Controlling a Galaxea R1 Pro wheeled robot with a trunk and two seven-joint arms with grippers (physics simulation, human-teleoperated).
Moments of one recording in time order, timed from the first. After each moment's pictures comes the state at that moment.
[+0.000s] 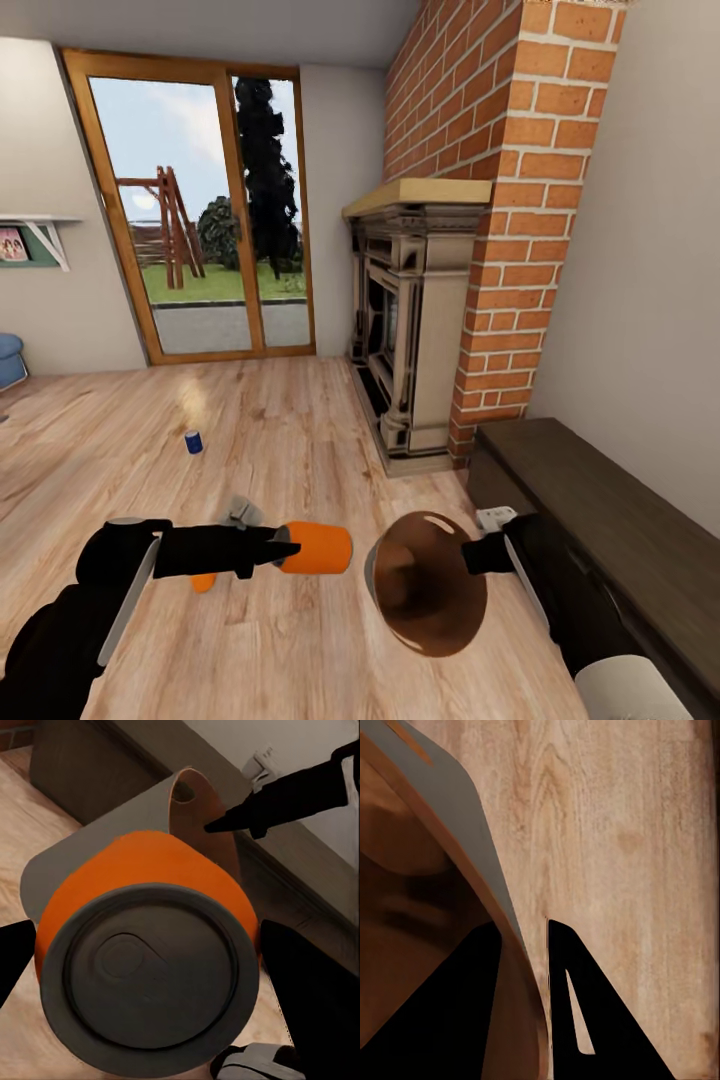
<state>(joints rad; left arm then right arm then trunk) -0.38 0.18 -0.01 -1.53 0.01 0.96 -1.16 -0.52 -0.07 0.07 -1.13 0.15 1.05 0.30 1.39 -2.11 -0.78</state>
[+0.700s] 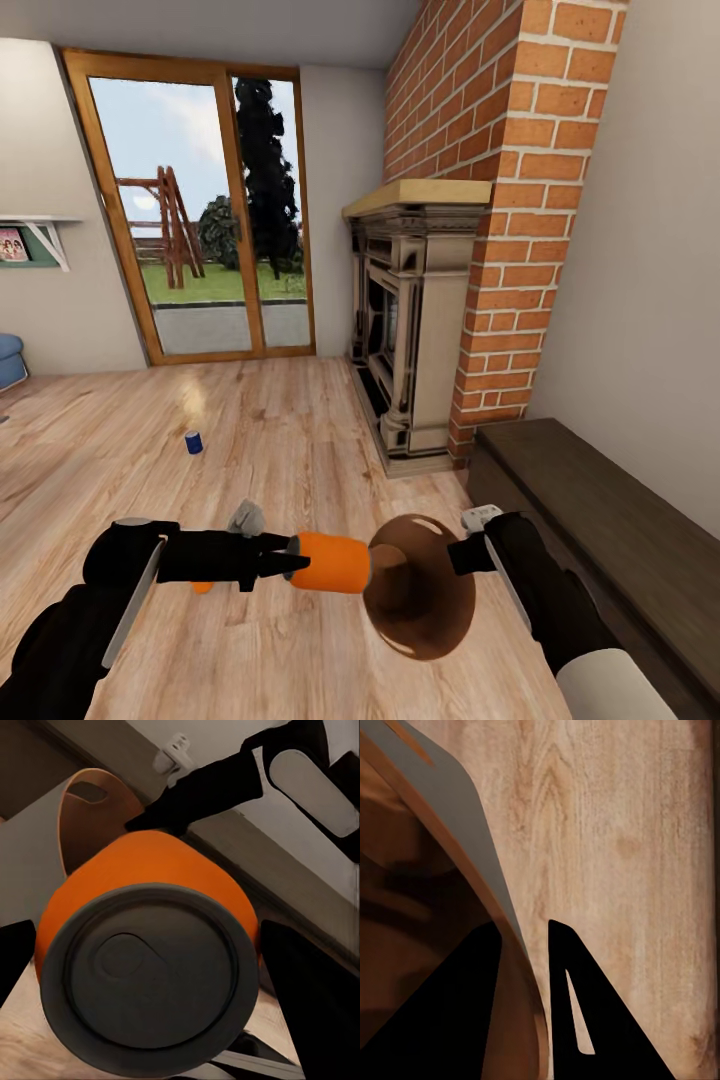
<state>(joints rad) -0.38 0.18 -0.03 -1.53 0.01 0.95 -1.31 -0.54 -0.04 0.13 -1.11 0.14 1.05 0.23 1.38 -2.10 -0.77</state>
